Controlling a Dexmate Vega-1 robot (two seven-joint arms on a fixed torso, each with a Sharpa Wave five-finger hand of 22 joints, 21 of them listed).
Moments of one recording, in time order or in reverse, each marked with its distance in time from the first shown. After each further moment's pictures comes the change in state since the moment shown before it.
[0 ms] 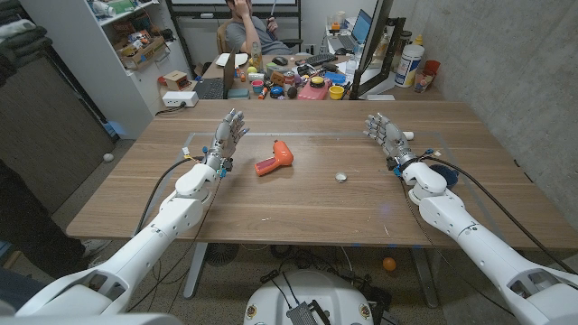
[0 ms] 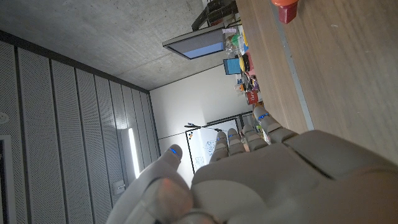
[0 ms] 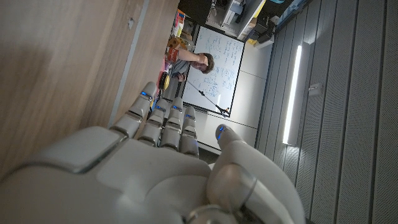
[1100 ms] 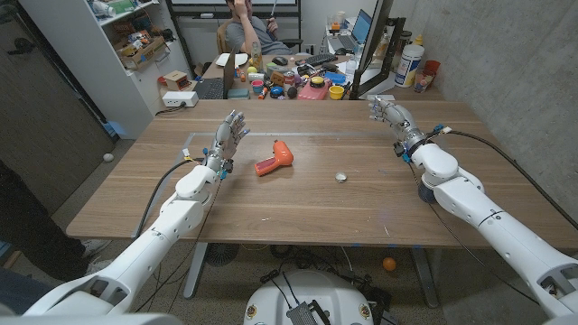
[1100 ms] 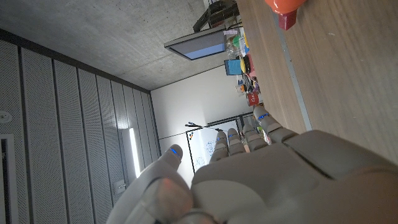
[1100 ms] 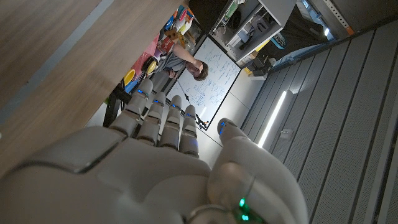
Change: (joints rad) left arm 0.029 -0.022 -0.038 -0.022 0.027 0.012 -0.017; left_hand 0.000 0.000 0.000 0.000 0.000 0.000 0.000 0.000 0.001 0.000 0.000 0.003 0.000 0.000 0.000 0.000 0.000 0.000 0.000 0.000 0.000; right arm -0.001 -0.165 0.009 -0.261 -0.238 -0.096 -0.111; right_hand 0.077 -0.029 0.023 -0.095 0.007 -0.009 -0.031 0.008 0.004 -0.005 0.023 0.008 0.004 0.059 0.062 0.015 0.000 -0.016 0.074 -0.016 0.000
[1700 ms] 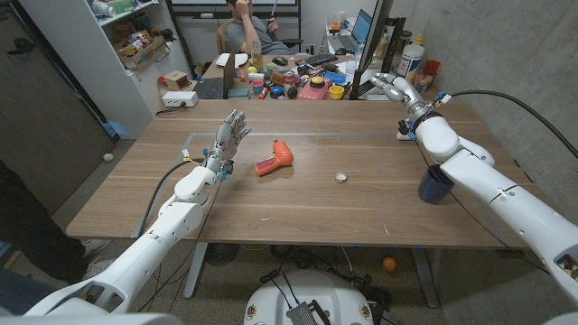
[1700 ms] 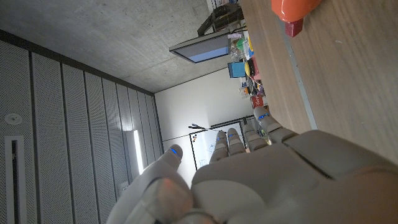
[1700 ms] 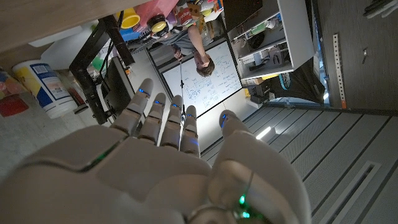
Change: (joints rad) left arm 0.031 0.012 -0.009 -0.051 0.003 -0.004 -0.003; left_hand 0.000 0.000 0.000 0.000 0.000 0.000 0.000 0.004 0.000 0.004 0.004 0.000 0.000 0.000 0.000 0.000 0.000 0.000 0.000 0.000 0.000; right arm 0.114 -0.082 -0.053 -0.107 -0.391 -0.213 -0.136; right_hand 0.058 -0.001 0.011 -0.066 0.000 -0.013 -0.016 0.000 0.005 -0.035 -0.016 -0.008 0.005 -0.031 -0.034 -0.009 0.000 -0.004 -0.018 -0.008 0.000
